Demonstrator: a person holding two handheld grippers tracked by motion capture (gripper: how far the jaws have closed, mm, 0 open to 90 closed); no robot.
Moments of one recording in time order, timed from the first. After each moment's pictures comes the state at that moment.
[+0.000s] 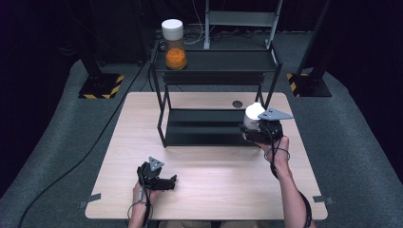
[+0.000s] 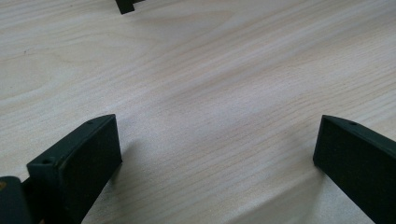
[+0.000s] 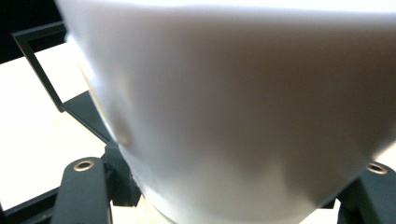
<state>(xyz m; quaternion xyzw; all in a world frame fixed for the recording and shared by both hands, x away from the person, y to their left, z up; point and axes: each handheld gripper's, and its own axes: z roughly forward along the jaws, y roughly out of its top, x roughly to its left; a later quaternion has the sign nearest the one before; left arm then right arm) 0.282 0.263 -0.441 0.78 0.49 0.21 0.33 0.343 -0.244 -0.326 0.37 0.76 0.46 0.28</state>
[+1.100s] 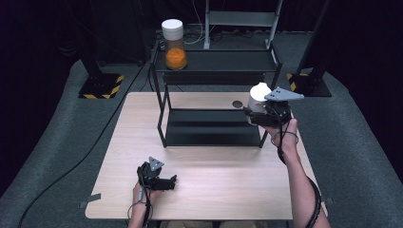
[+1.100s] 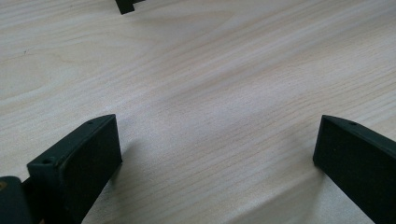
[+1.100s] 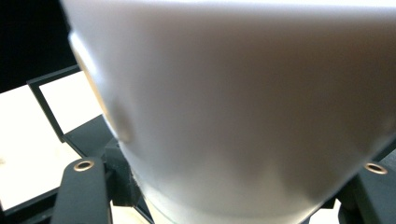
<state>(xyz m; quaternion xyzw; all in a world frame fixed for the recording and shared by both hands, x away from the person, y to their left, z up) 0.282 0.263 -0.441 0.78 0.49 0.21 0.33 0.348 -0.249 -0.266 0.35 0.75 0.47 0.30</state>
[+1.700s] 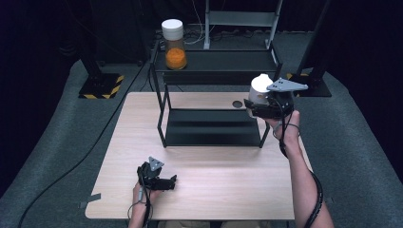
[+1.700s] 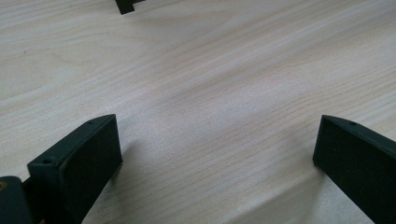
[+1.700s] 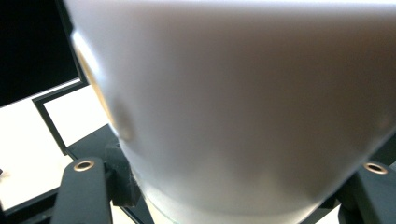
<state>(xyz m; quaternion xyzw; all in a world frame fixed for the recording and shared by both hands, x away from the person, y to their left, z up) 0.282 0.263 -0.441 0.78 0.49 0.21 0.33 0.355 -0.251 -0.244 0.35 0.75 0.48 0.30</state>
